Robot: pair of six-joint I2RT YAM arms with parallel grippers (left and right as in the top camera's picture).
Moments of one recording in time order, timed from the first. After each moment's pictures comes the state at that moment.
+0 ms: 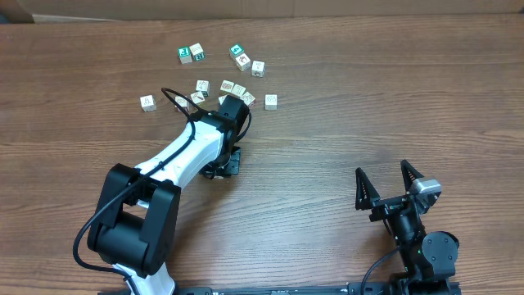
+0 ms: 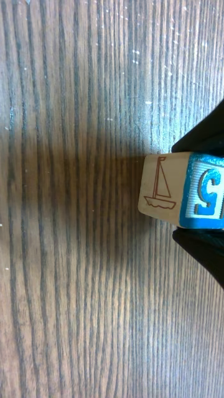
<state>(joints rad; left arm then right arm) -0.41 1.87 1.19 -0.90 -0.15 -0.34 0.07 0.01 0.02 -0.02 -0.16 0.20</state>
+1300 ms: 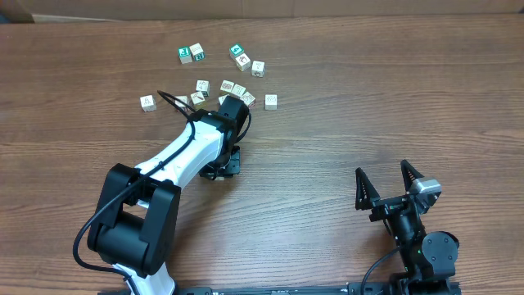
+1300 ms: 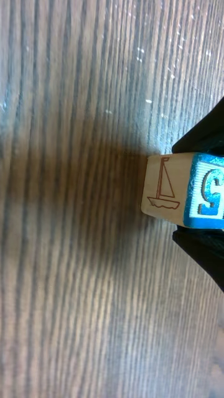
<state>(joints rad) -0.41 1.87 1.19 -0.92 -0.14 -0.46 0.07 0.01 0.02 -0.02 -0.16 0.20</state>
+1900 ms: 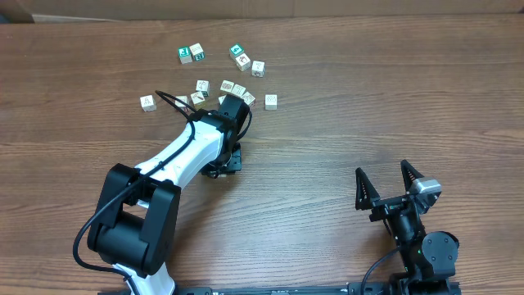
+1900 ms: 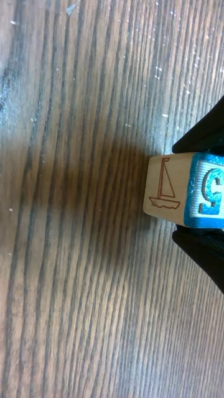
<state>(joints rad) -0.41 1.87 1.19 -0.87 -0.14 -0.48 0.07 0.01 0.02 -0.02 -0.16 0.20</state>
